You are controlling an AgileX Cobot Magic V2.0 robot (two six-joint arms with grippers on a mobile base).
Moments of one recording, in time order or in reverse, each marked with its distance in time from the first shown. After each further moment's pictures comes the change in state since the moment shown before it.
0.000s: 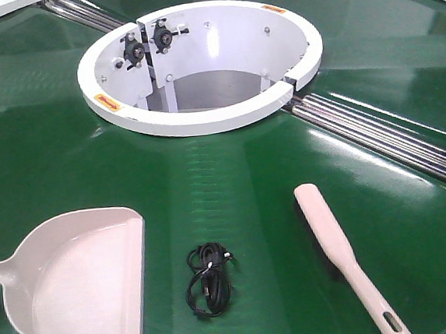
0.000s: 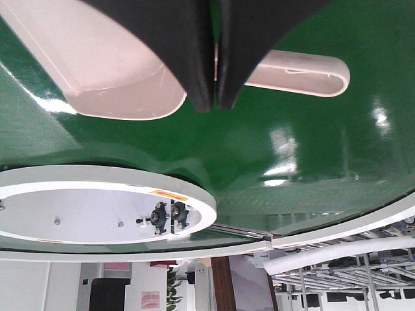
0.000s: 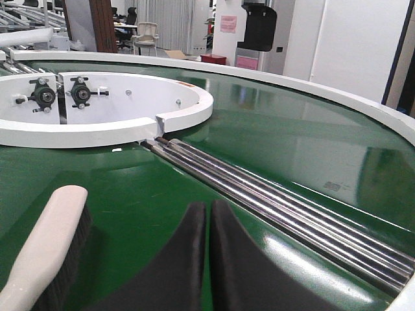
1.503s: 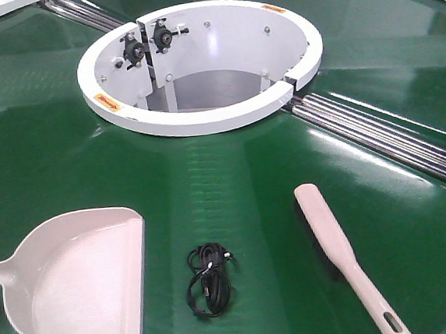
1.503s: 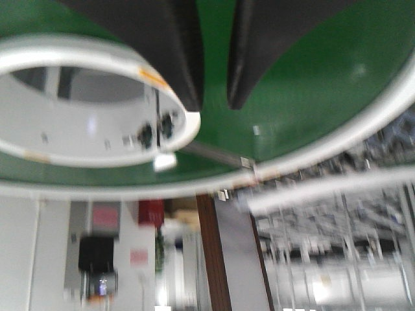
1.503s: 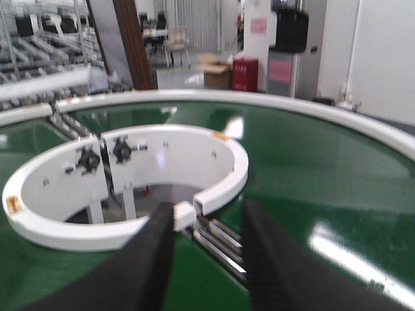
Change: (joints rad) left arm -0.014 0.578 -0.816 0.077 0.228 -0.046; right arm 0.023 0.650 -0.817 0.042 0.231 0.078
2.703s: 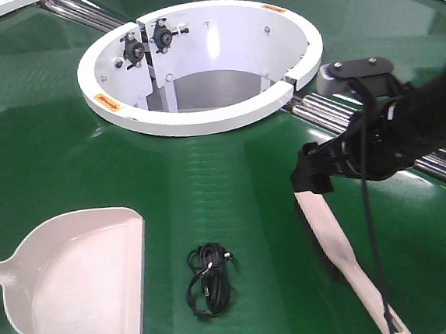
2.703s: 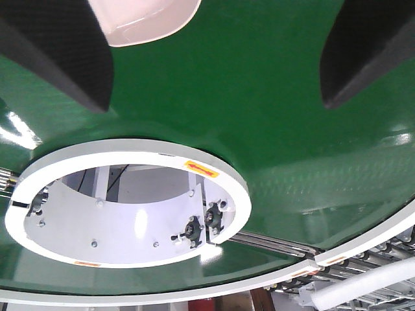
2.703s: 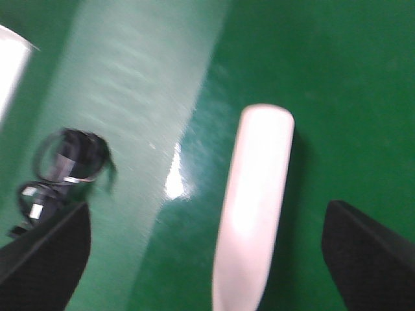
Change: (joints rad) left arm -0.064 0.105 0.000 -0.181 0.118 0.210; right arm 0.300 0.832 -0.374 -0.042 0.530 0.134
